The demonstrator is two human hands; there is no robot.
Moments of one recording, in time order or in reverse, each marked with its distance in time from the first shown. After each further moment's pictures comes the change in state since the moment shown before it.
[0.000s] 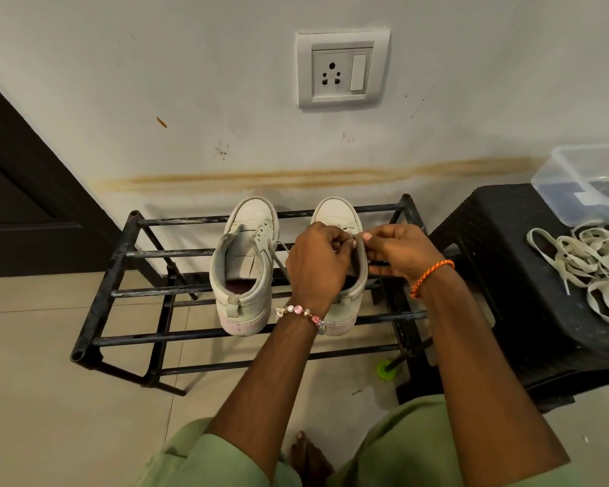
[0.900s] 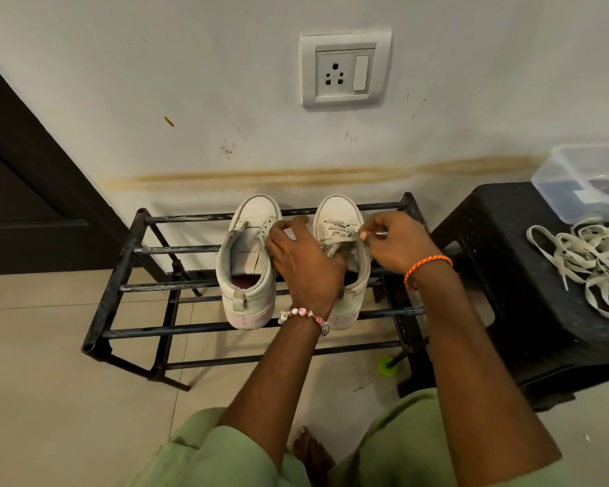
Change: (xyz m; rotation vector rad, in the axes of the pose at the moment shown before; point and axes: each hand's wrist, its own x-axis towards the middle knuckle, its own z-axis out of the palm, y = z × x) left_hand -0.008 -0.018 0.011 0.052 0.220 -0.183; right_hand -0.010 -0.007 0.004 -0.722 0.142 -0.310
